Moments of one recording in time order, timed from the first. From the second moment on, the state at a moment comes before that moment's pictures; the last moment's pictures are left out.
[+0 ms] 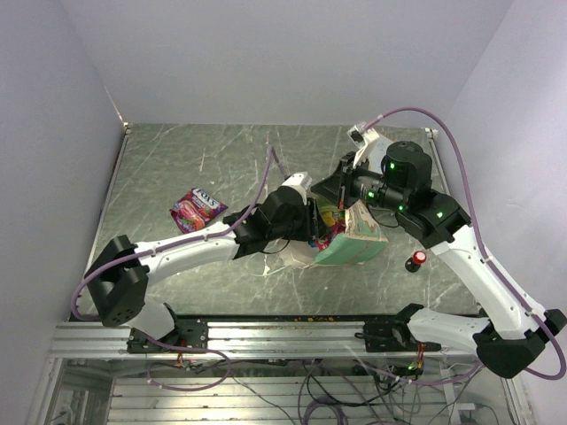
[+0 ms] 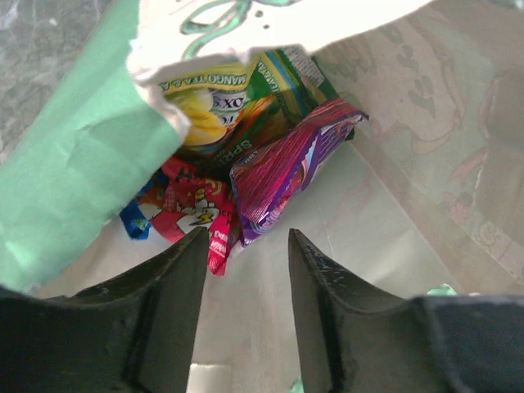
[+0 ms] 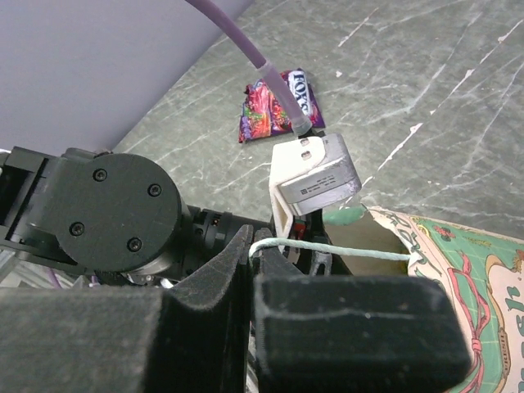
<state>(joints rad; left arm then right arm) -1.00 1.50 1.07 -0.06 -0.06 -0.76 0.63 1.10 1.32 -0.50 -0.32 0.29</state>
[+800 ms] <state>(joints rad) -1.06 1.82 1.24 0.16 -0.07 -0.63 0.63 1.09 1.32 -0.55 -0.23 0.23</state>
